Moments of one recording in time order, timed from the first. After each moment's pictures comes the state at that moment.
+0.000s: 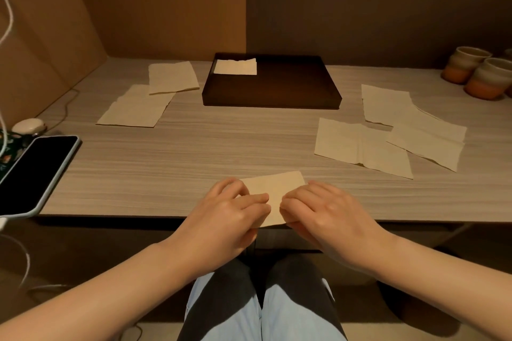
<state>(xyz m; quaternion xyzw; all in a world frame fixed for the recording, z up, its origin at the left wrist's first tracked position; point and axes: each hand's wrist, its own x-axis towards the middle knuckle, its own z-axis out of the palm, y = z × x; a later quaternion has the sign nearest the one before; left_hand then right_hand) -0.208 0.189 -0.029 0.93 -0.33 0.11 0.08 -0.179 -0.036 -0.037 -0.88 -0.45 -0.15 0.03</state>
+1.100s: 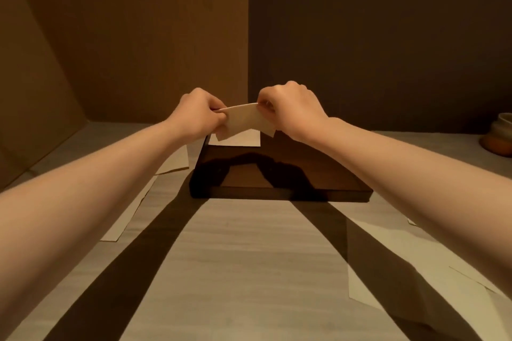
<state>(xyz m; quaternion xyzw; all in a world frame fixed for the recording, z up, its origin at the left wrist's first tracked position) 0.130 0.250 0.086 0.93 -0.02 0.12 0.34 0.154 0.061 0.091 -0.92 -0.30 -0.25 0.09</state>
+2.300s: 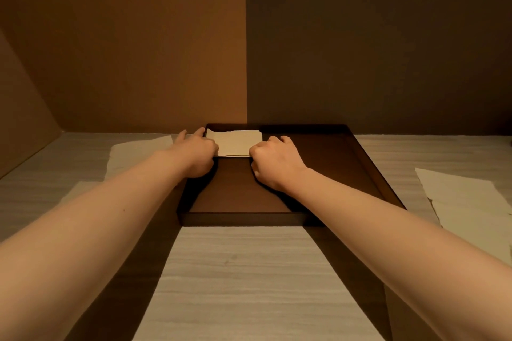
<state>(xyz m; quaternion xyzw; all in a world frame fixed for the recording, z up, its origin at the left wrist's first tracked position) 0.226 0.287 -0.008 0.99 -0.07 -0.08 -0.11 0.210 0.094 -0.018 -0.96 -0.27 -0.11 -0.05</state>
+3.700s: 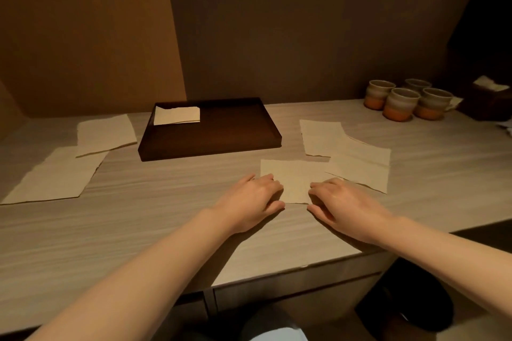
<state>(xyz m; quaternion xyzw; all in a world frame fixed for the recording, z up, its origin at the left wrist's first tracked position) -0.055 0.073 -0.027 0.92 -0.38 0.03 0.09 -0.110 -0.147 -0.013 -0.98 -0.19 -0.09 -0.03</state>
